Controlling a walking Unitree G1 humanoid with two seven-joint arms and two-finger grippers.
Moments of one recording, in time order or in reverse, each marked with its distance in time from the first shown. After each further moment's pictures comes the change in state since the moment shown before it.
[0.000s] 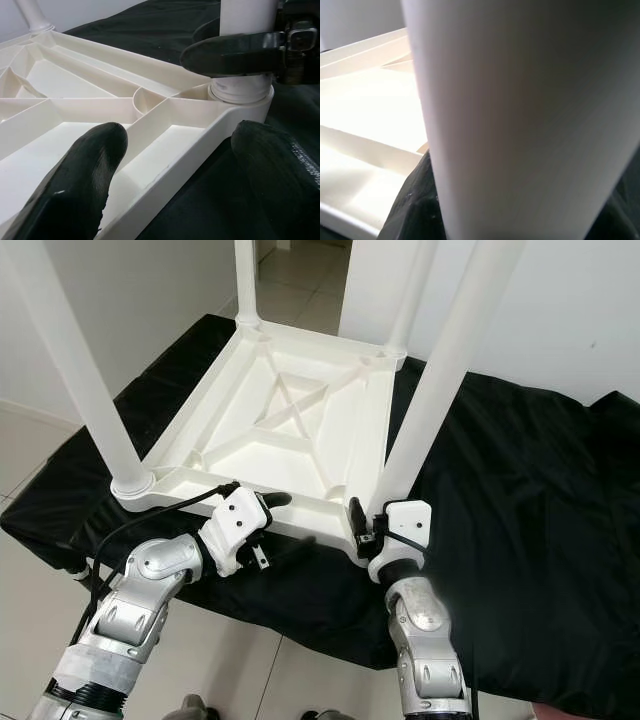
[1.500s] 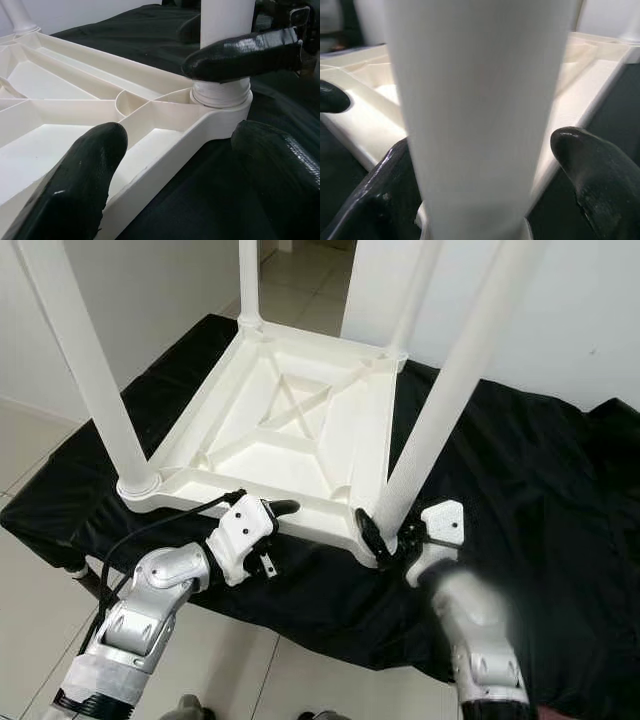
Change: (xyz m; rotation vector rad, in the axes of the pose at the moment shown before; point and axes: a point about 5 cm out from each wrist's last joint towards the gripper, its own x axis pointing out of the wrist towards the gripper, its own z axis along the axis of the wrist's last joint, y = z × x) left arm 0.004 -0.012 0.000 -0.042 -0.024 -0.018; right arm 0.008 -0.043 0.003 -0.060 0.003 0.502
